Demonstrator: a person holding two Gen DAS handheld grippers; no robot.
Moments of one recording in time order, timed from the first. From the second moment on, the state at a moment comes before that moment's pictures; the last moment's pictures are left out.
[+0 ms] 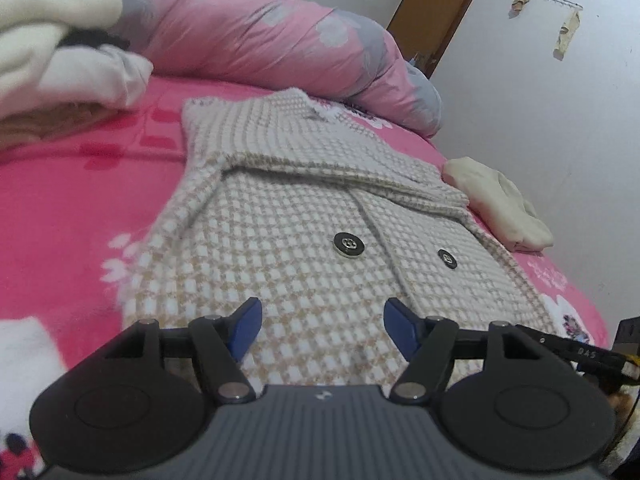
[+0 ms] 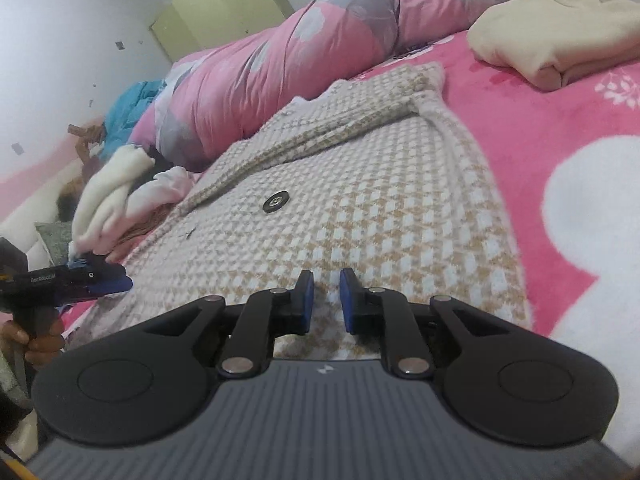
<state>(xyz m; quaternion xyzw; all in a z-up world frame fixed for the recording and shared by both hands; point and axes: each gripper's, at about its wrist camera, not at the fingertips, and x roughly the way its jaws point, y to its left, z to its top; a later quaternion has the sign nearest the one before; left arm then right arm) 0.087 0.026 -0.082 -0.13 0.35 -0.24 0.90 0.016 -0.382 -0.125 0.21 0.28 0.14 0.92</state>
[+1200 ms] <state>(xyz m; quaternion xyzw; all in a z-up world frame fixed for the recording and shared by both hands) 0.528 -0.062 -0.057 -0.12 0.36 -0.21 0.90 0.508 -0.350 -0.061 0.14 0.34 0.16 0.92</state>
